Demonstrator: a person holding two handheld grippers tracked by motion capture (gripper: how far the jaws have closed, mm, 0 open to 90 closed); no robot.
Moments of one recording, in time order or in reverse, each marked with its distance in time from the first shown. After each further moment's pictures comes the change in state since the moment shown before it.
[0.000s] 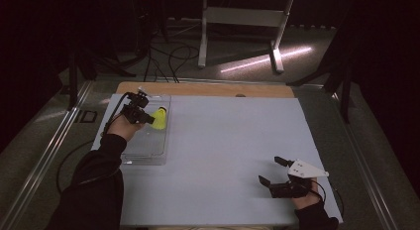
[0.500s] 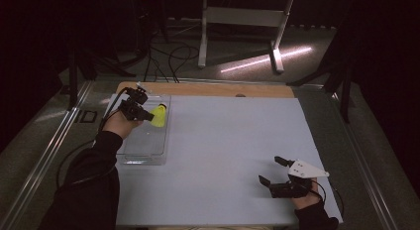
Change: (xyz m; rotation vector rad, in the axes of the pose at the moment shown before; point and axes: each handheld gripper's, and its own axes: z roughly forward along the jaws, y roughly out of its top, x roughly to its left) left arm -0.008 0.006 -0.025 -0.026 -0.011 0.042; right arm 0.000 0.000 0.000 -0.005 -0.004 -0.004
